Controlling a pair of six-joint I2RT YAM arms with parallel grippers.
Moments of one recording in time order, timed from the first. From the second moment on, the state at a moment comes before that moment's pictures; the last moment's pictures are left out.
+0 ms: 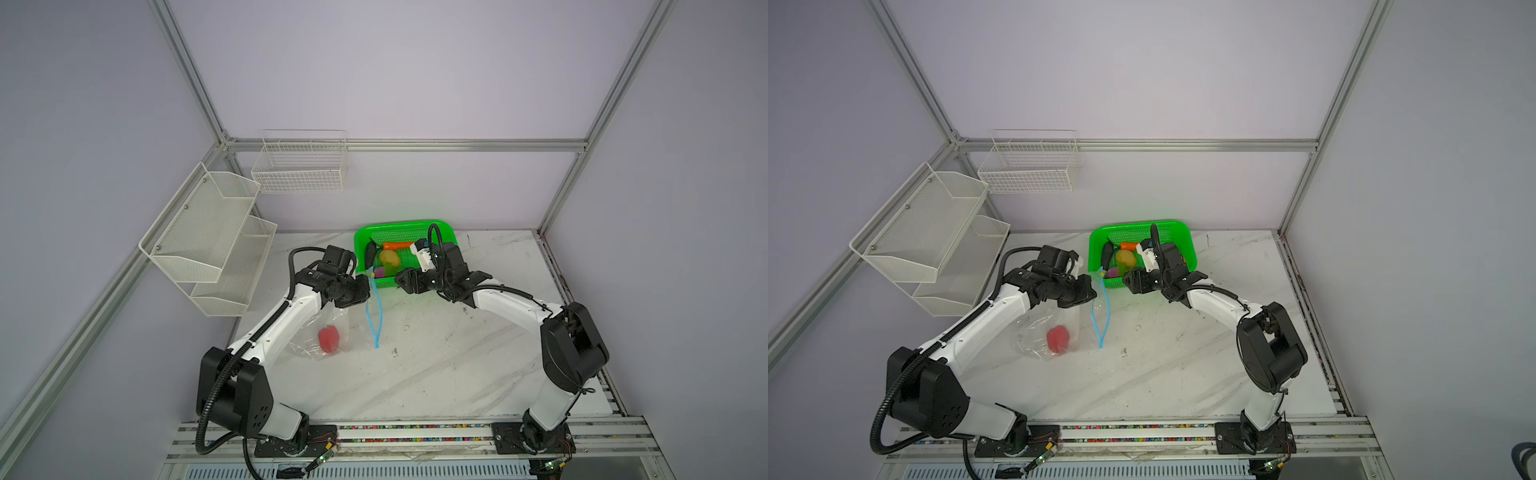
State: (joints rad) left arm -0.34 1.46 1.23 -0.73 0.27 -0.57; right arm 0.62 1.74 1.23 -0.08 -0.38 0.35
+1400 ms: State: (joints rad) left arm -0.35 1.39 1.23 -0.72 0.28 -0.59; right arm 0.75 1.68 1.01 0.36 -0.60 0.61
